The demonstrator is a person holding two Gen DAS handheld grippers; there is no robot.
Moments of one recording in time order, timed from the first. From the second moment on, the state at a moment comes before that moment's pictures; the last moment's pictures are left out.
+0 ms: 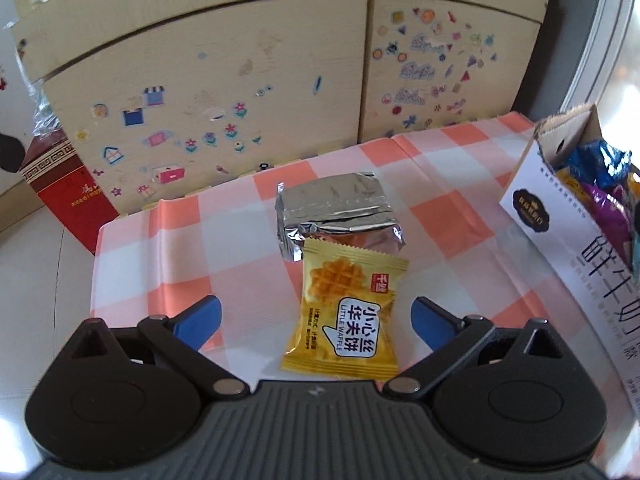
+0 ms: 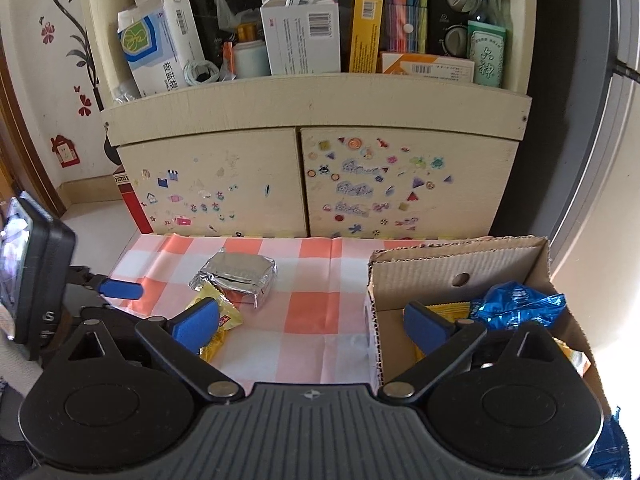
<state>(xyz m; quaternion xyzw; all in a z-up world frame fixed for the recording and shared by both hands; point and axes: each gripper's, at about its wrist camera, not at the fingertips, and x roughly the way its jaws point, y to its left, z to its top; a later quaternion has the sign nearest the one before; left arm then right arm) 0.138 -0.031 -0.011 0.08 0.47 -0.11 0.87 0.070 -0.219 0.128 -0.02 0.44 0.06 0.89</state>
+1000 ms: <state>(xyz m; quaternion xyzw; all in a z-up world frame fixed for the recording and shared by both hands) 0.149 0.006 -0.031 0.05 0.48 -0.11 0.87 0.098 -0.176 0.080 -0.03 0.45 0.11 0.88</state>
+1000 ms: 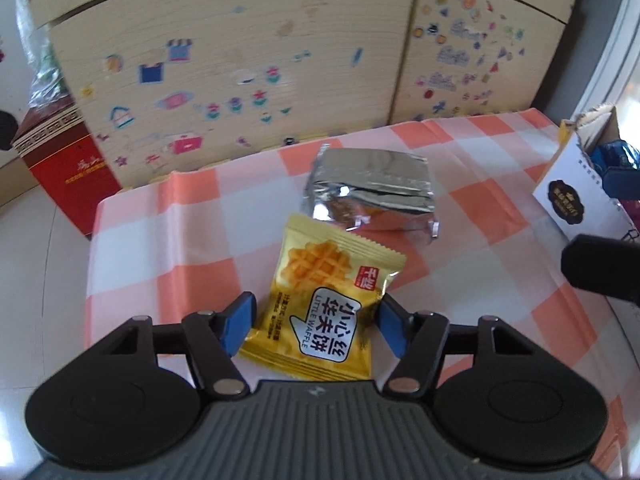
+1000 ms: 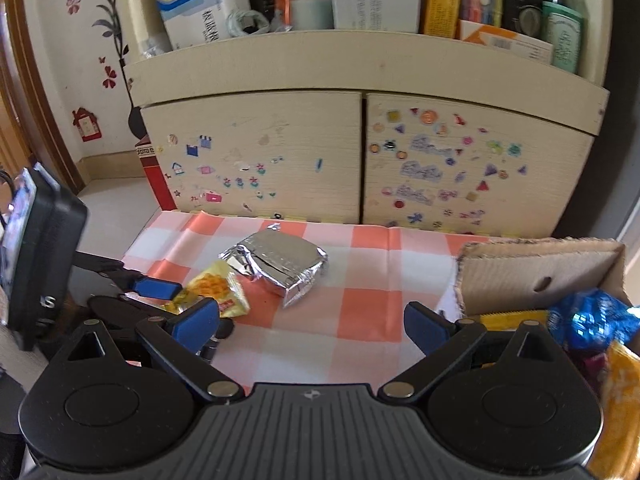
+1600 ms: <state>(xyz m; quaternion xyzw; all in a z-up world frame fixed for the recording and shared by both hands) 0.155 0.037 -0.030 0.03 0.49 -0.12 0.86 0.168 -0.142 0.027 -0.10 0.46 0.16 0.87</state>
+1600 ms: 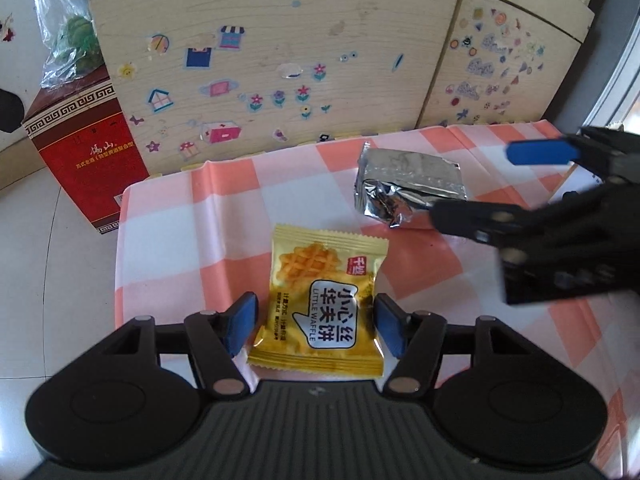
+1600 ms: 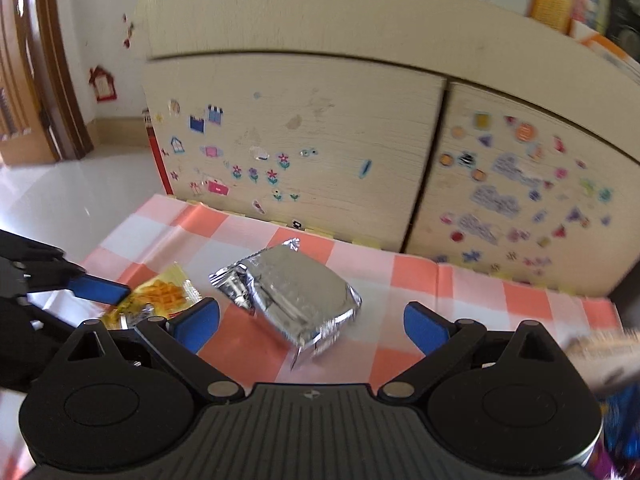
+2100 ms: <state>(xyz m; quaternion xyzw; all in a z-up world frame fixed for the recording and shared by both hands) 0.161 0.035 -0.041 0.04 0.50 -0.09 0.86 0.198 -0.122 -0.005 -0.14 0.51 0.18 0.83</state>
